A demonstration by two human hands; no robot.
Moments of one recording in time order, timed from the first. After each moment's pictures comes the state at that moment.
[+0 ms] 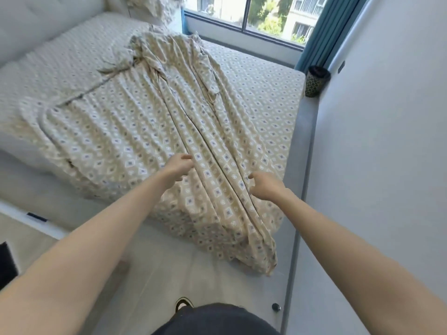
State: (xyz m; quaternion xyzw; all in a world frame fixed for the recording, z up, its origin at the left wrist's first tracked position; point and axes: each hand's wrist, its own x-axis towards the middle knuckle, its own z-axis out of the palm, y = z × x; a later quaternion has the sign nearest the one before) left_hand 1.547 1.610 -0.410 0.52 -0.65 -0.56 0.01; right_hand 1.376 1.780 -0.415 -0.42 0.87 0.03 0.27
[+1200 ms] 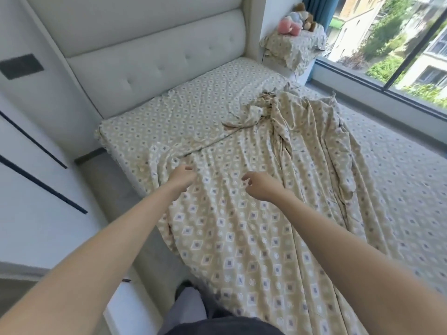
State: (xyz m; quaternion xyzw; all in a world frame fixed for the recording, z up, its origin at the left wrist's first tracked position) left_hand 1.711 1.062 -0.394 0.68 -0.51 -0.50 0.15; right_hand 1.495 1.116 -0.392 -0.63 0.72 0.04 0.28
